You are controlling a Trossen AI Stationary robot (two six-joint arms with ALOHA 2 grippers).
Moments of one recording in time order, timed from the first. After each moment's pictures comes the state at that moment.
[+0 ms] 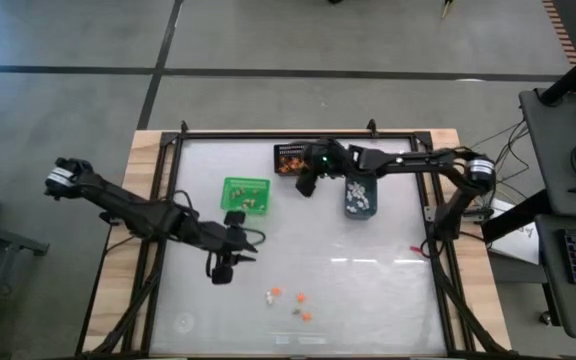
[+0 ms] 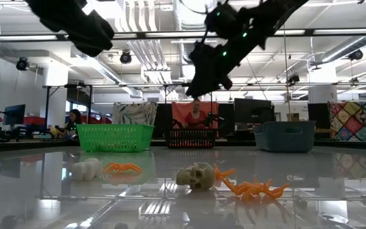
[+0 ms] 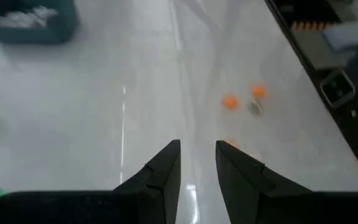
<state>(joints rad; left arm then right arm) -0.36 1.19 0.77 -0.23 -0.12 -0.20 -0.32 1.71 1.15 -0.08 0.11 0.09</state>
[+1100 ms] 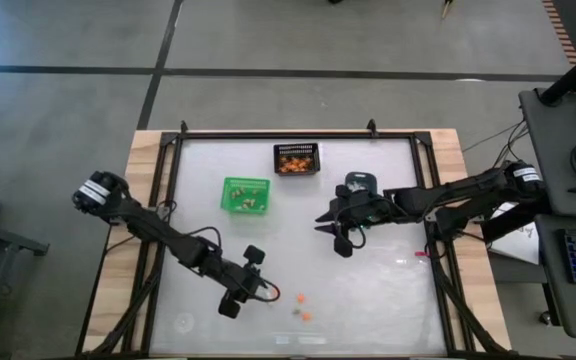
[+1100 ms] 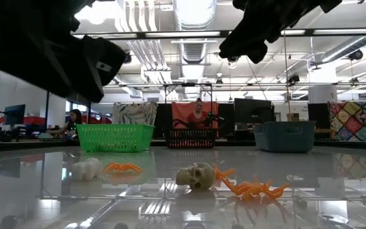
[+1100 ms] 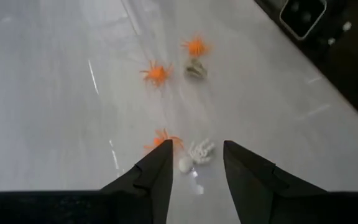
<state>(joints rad) -0.52 1.58 0.77 0.08 -0.08 -0.07 0.12 1.33 0.86 -0.09 0.08 0.20</state>
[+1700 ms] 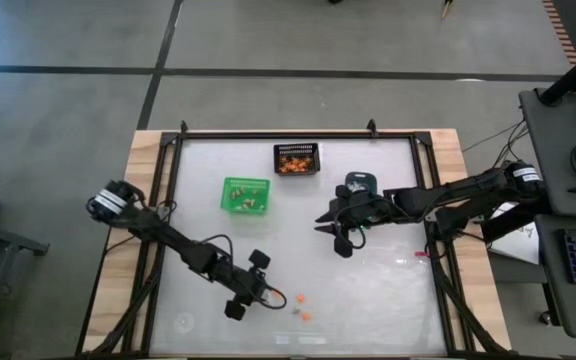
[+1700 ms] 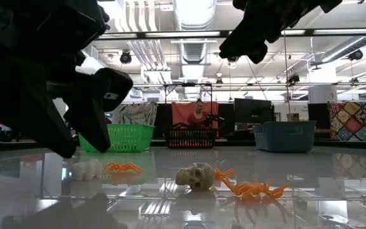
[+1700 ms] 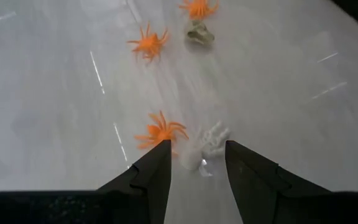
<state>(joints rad) -0.52 1.74 0.77 0.18 -0.09 -0.01 0.12 1.33 0.86 -0.09 0.08 0.20</state>
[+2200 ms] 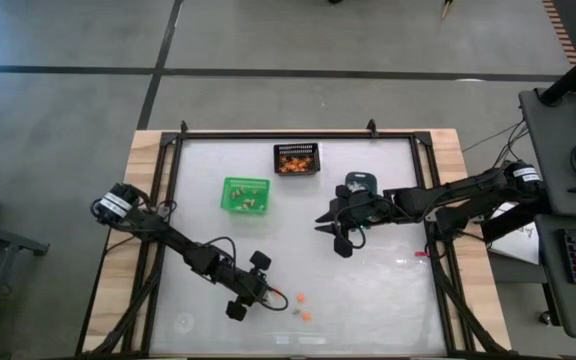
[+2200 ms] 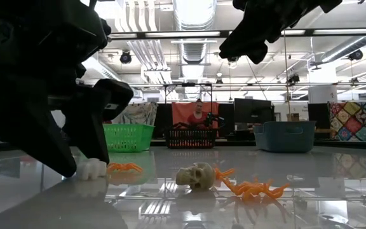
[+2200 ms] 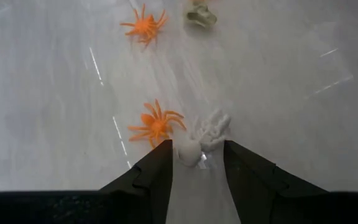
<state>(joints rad) -0.51 1.79 0.77 0.21 -0.09 -0.01 0.12 1.33 0.86 -0.09 0.08 0.21</state>
